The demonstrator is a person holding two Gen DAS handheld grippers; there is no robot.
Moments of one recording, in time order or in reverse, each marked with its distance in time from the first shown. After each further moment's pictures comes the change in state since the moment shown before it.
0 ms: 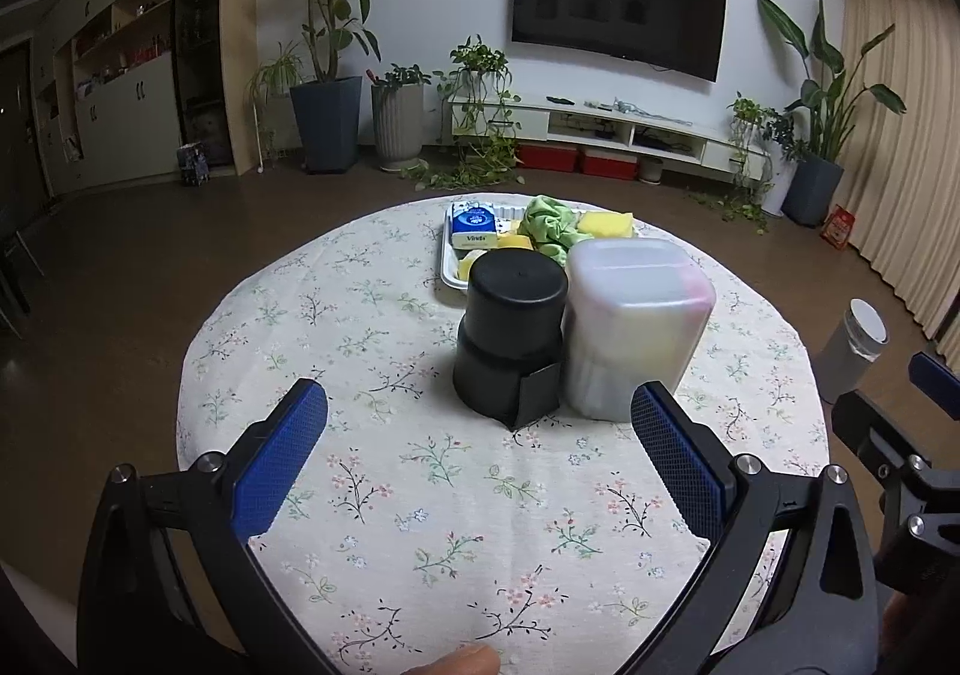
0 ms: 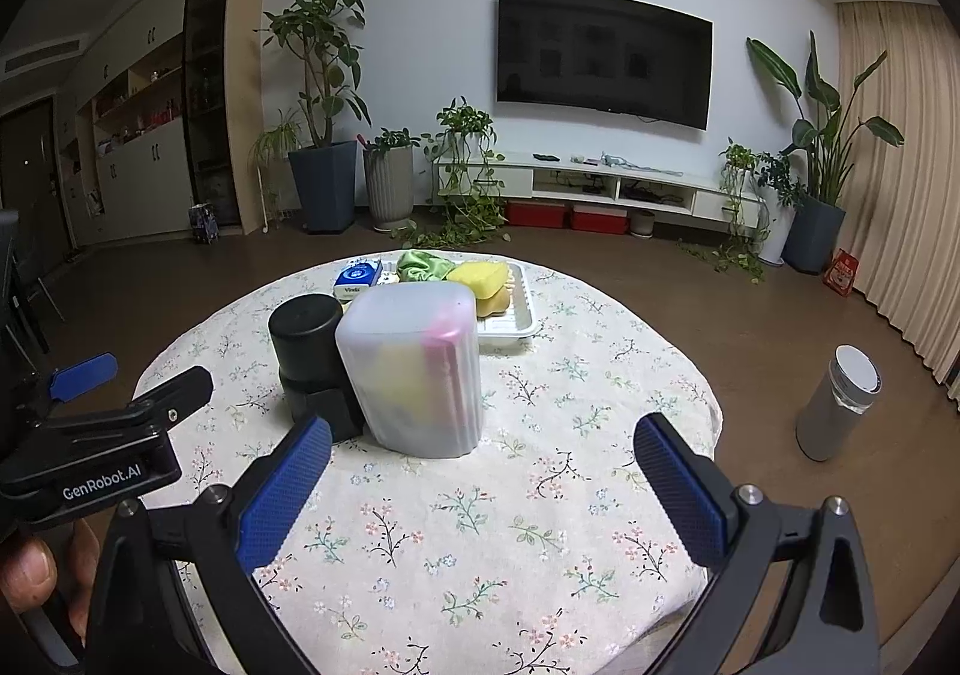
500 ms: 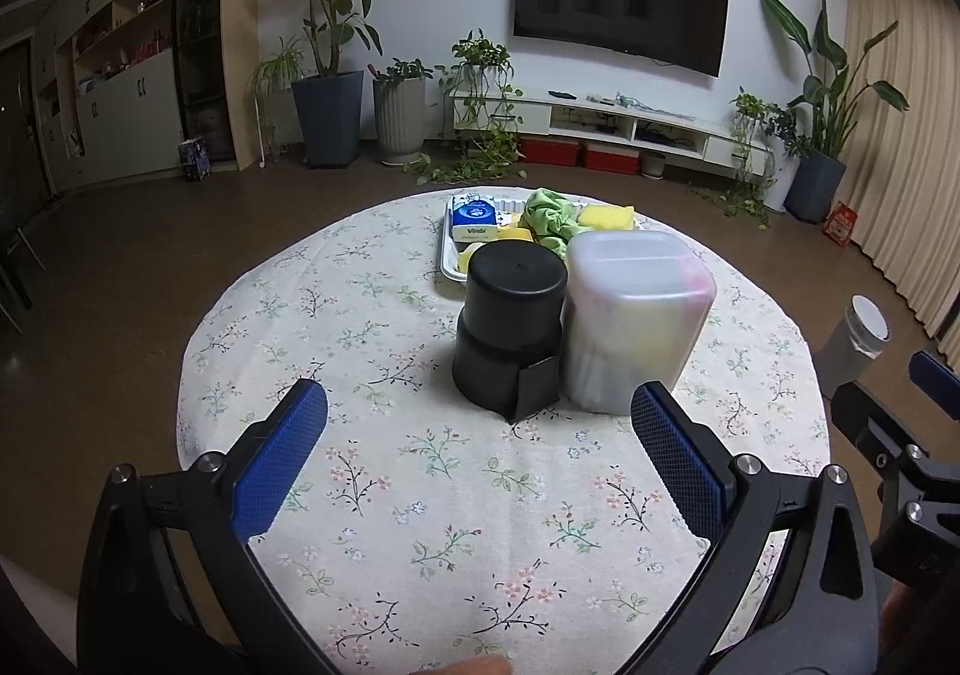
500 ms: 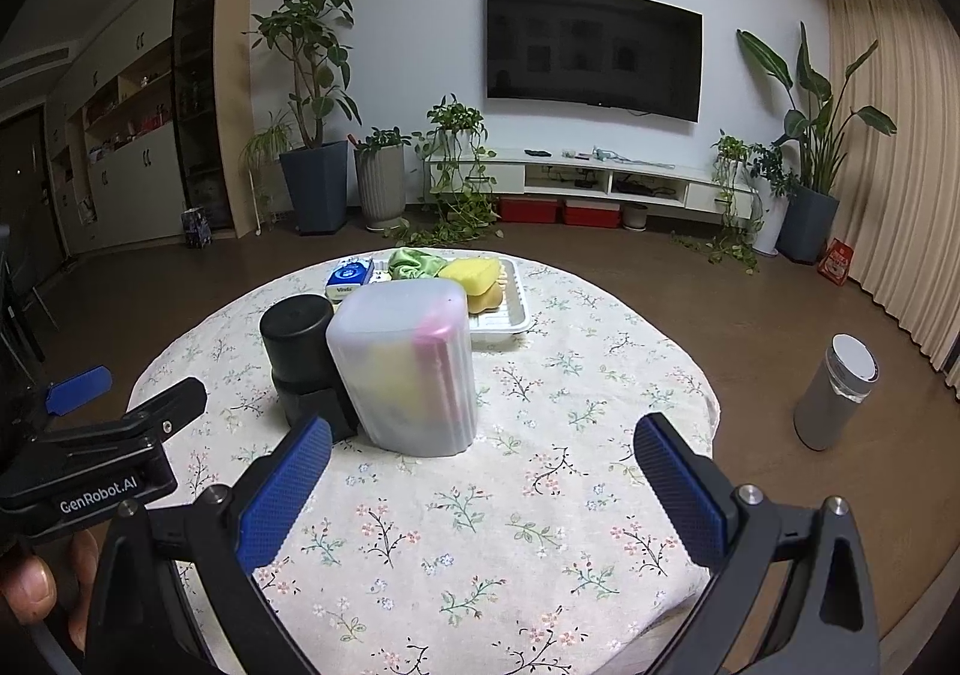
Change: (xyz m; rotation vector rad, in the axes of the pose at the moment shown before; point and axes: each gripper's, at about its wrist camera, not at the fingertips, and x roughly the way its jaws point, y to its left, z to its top) left arm 0.000 -0.001 -0.004 0.001 0.007 -0.001; right arm 0.002 0.000 0.000 0.023 0.007 -0.013
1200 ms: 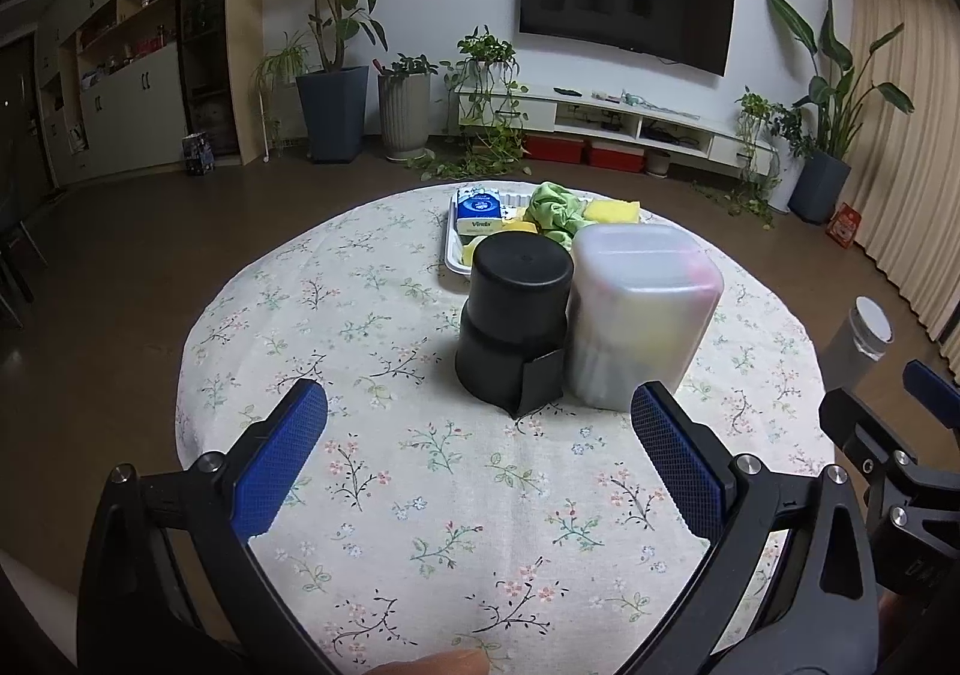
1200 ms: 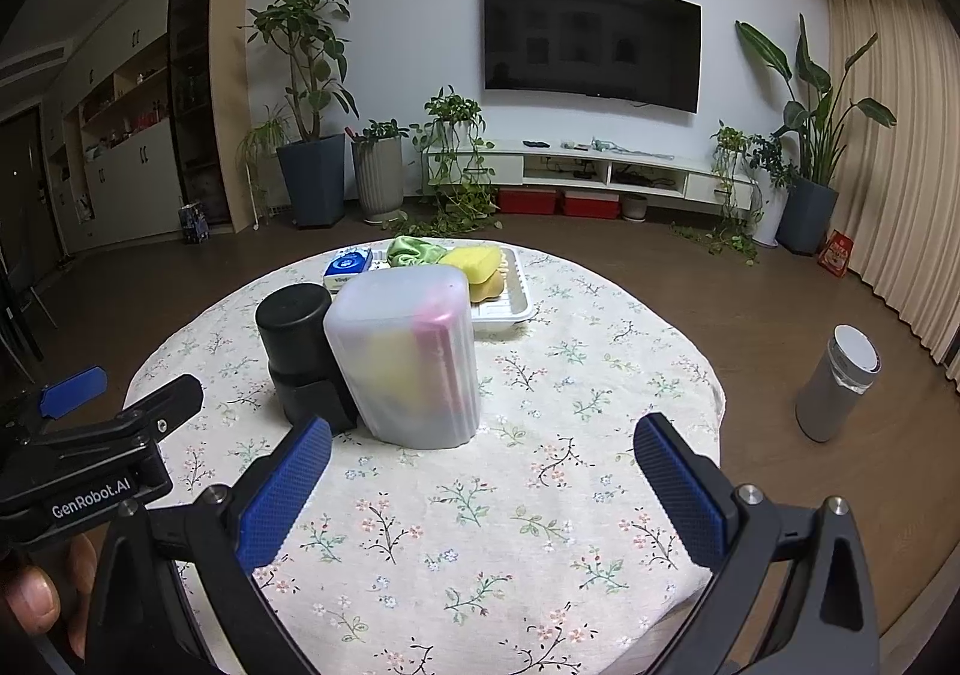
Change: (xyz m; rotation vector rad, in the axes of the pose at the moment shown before) left arm 0.003 0.002 -0.005 -0.003 0.009 0.015; right arm 0.007 0.001 -0.005 0.010 0.020 -0.002
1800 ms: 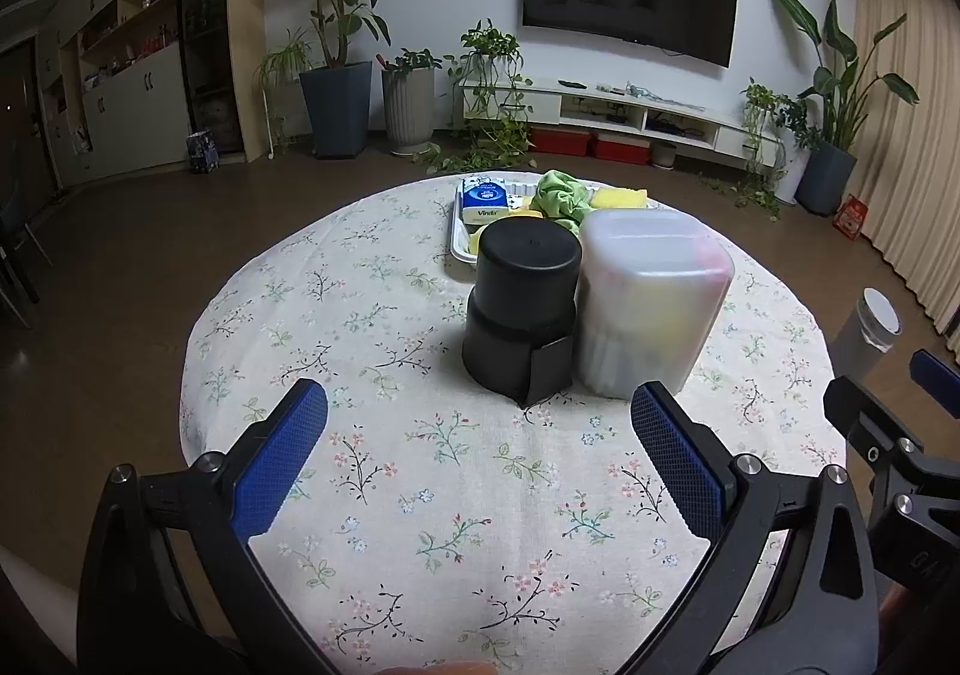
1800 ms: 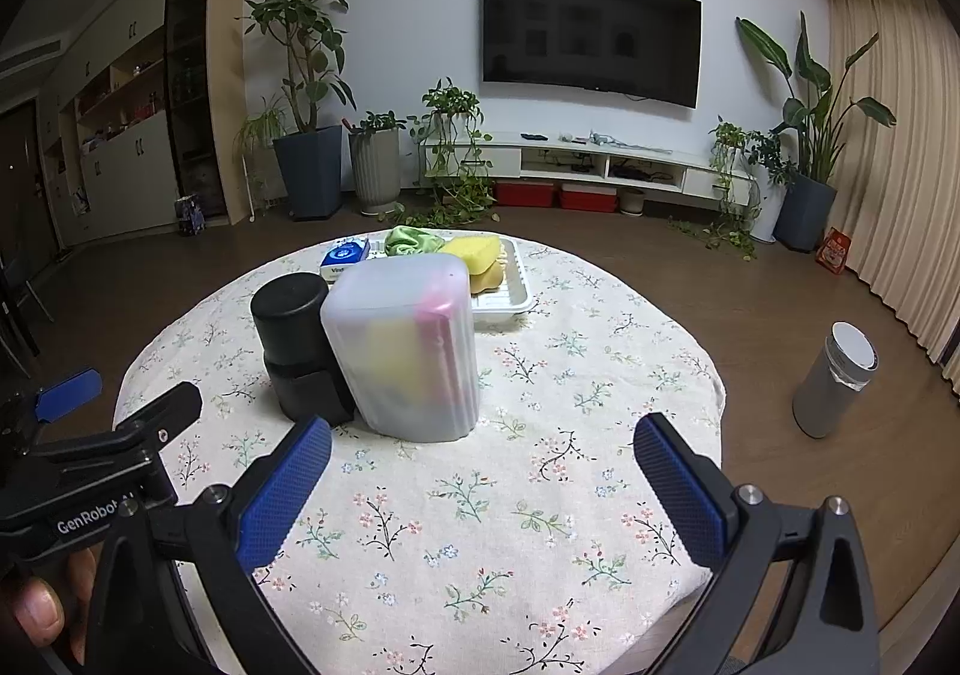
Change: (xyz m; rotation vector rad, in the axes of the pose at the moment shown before) left arm 0.003 -0.001 -0.005 0.008 0.015 0.017; right arm 0.007 0.004 -0.001 -0.007 0.018 -0.013
